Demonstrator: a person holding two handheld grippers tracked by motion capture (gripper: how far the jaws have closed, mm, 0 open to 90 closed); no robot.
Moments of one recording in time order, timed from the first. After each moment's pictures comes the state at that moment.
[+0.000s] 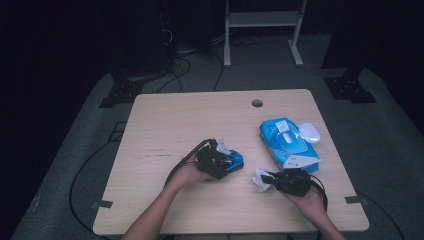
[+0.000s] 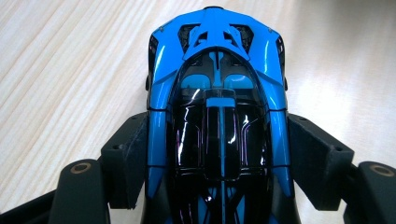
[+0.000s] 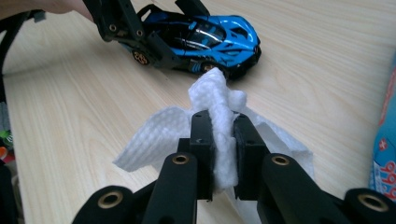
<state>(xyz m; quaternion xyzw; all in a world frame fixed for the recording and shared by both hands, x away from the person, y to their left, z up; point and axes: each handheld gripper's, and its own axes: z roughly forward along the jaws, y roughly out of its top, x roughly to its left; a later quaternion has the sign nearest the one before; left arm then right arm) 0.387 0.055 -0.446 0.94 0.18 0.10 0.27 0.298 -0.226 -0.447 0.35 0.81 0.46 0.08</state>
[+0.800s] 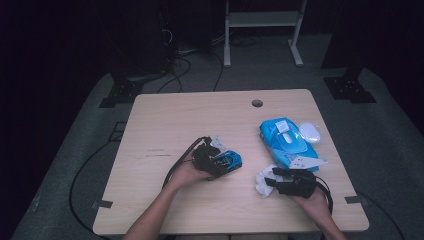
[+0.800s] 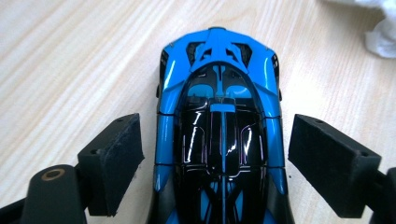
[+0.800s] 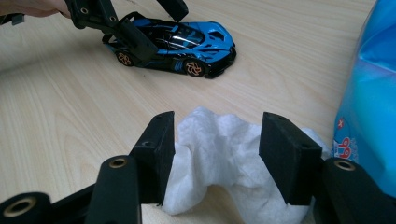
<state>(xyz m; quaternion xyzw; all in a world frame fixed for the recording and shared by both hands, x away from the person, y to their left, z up) 0.394 0.067 -0.448 0.92 0.22 0.08 0.31 0.298 -0.242 -0.455 0.36 0.80 0.46 0.10</state>
